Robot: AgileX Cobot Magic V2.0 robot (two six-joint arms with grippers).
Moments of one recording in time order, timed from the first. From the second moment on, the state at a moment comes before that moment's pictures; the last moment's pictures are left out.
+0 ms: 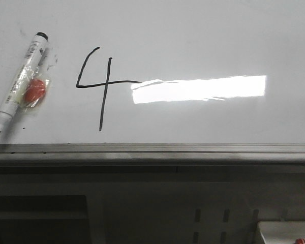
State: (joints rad) left arm 0.02 -0.01 0.00 0.00 0.34 -0.04; right arm 0.05 0.06 0.01 0.03 -0.03 -0.14
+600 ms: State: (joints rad) left arm 0.02 -0.01 0.00 0.00 0.34 -0.04; right arm -0.02 -0.01 0.01 0.04 0.33 -0.09
